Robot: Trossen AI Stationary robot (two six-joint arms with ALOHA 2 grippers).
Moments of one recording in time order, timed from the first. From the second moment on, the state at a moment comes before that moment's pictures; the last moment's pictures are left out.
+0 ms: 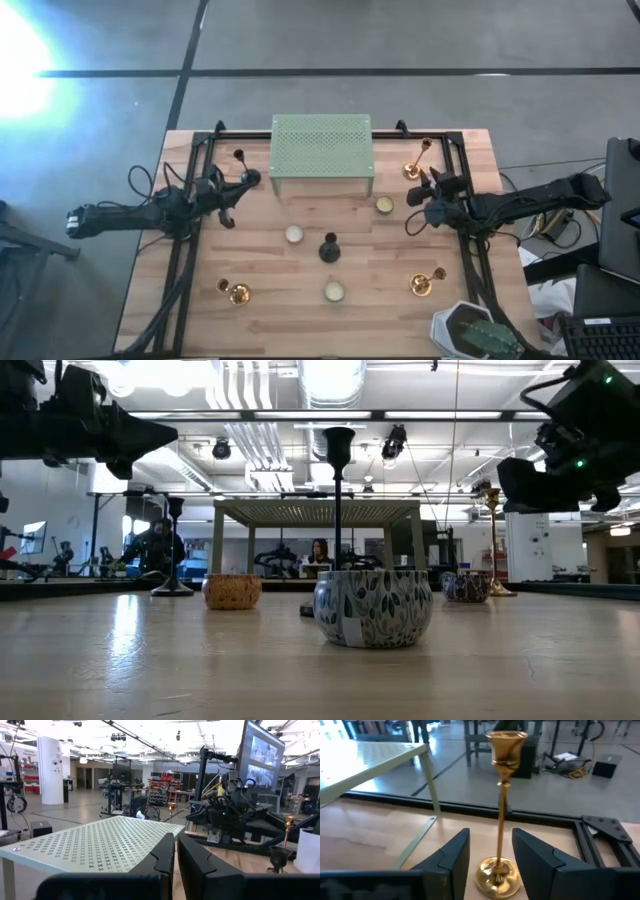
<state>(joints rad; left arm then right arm) 0.08 0.20 0.01 0.34 -0.28 0.00 0.08 0.74 0.23 -0.33 1.26 0.91</state>
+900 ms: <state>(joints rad) 0.08 0.20 0.01 0.34 -0.28 0.03 -0.31 0.81 0.13 0.26 0.91 0.40</state>
